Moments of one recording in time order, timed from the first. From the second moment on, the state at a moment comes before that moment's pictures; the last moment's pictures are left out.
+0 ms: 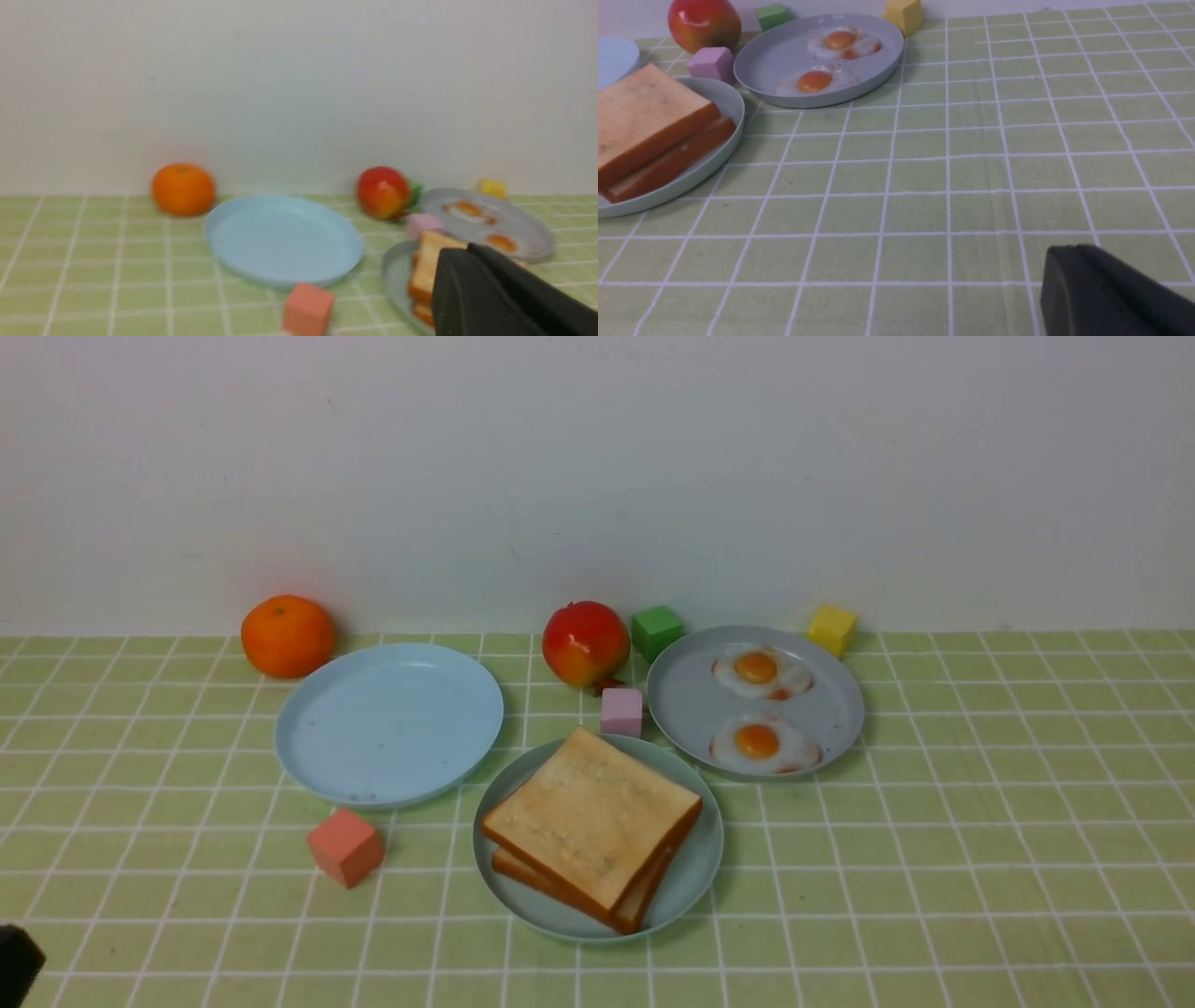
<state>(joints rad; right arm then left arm) 0.08 -0.01 0.02 0.06 0.38 0.02 -0.21 -0.01 -0.04 -0.04 0.13 -0.14</state>
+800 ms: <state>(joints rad) 0.08 -0.01 0.02 0.06 0.38 0.02 -0.04 -0.01 0.03 -0.05 0.39 -0.27</state>
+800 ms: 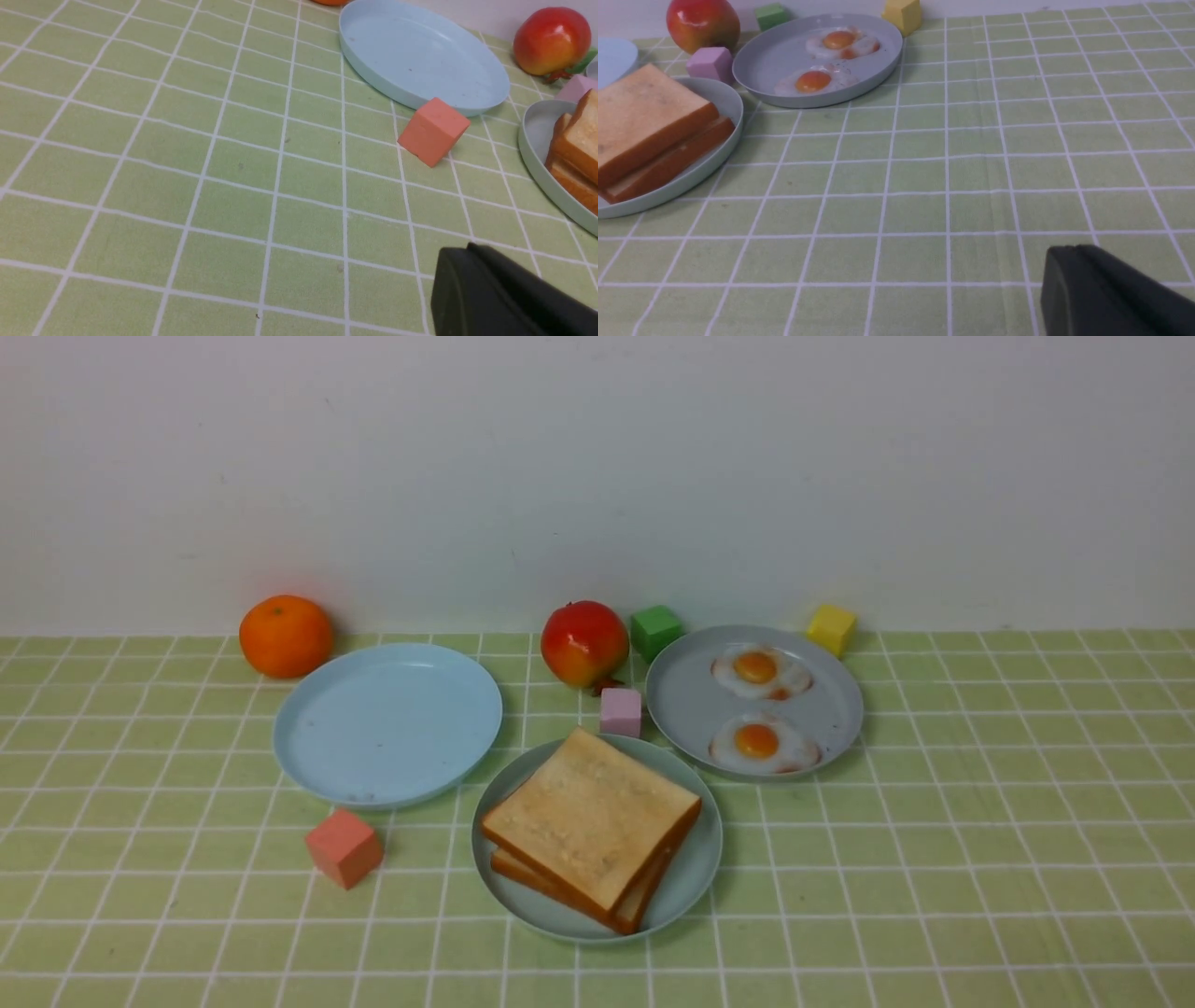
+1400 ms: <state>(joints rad) 0.08 -0.01 0.02 0.06 0.38 0.02 -0.04 -0.01 0.03 -0.05 0.39 -0.27</state>
